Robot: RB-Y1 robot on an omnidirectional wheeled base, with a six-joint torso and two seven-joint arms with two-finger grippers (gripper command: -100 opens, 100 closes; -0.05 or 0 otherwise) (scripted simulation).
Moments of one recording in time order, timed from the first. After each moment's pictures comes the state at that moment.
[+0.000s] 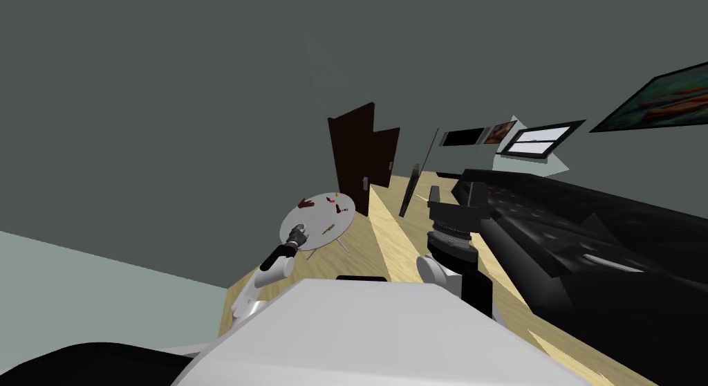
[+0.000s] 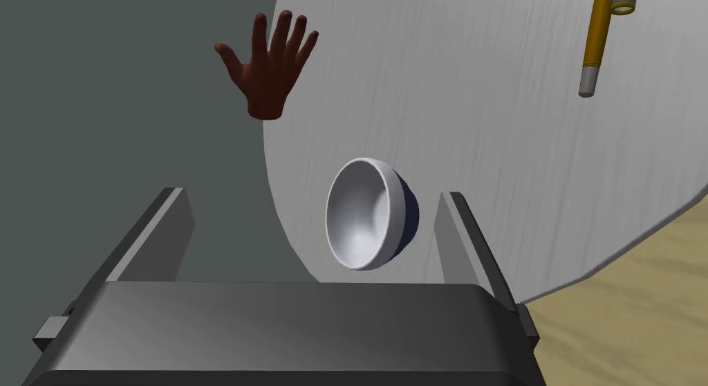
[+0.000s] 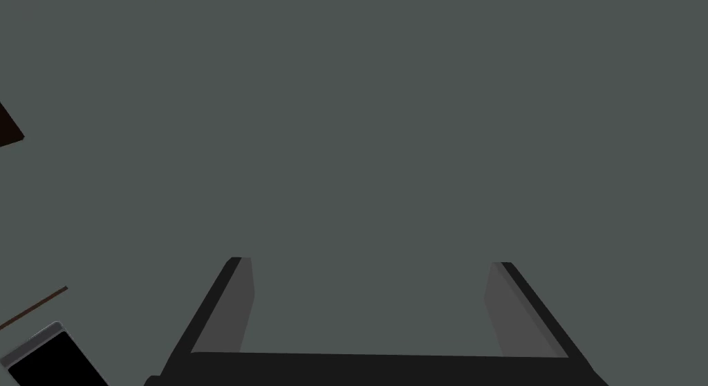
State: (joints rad) left arm 0.35 0.26 0.24 -1.78 0.34 0.33 0.45; right arm 0.47 0.03 0.01 -2.39 -0.11 -0.63 -0.02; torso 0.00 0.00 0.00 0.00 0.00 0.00
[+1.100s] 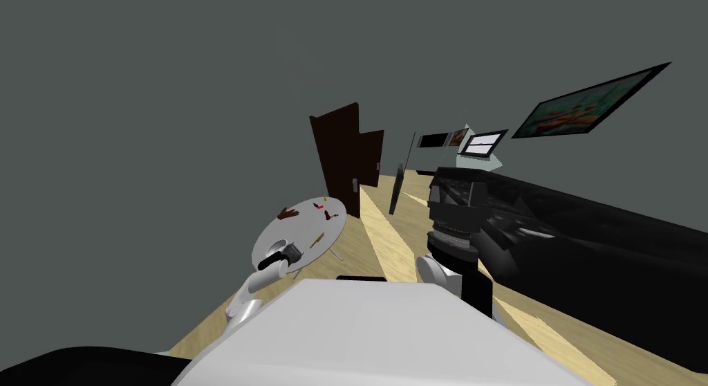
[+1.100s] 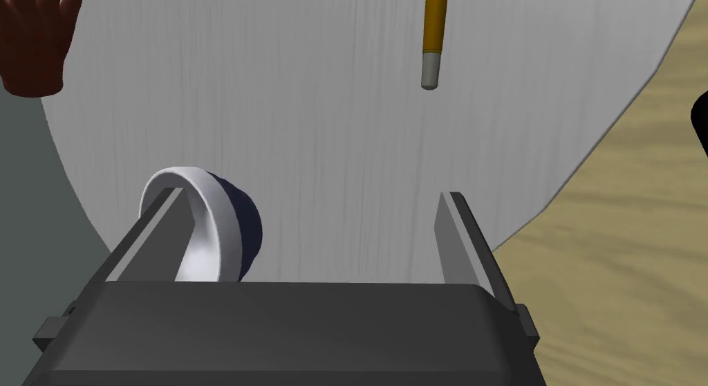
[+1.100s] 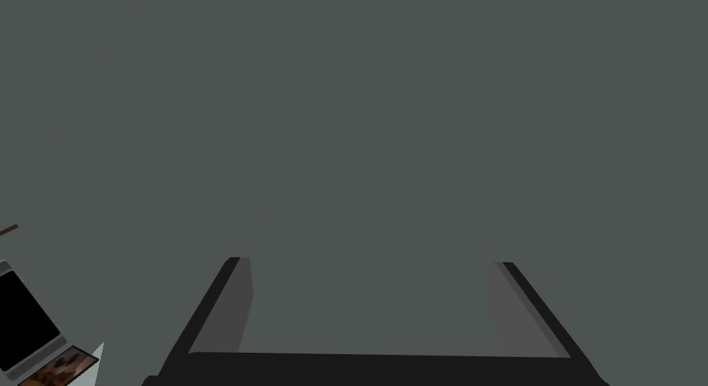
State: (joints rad) left arm 0.30 0.30 0.31 -1.55 0.40 0.61 0.53; right arm 0.47 0.03 0.01 -2.39 -0.11 -0.63 -0.02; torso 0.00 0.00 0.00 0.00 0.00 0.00
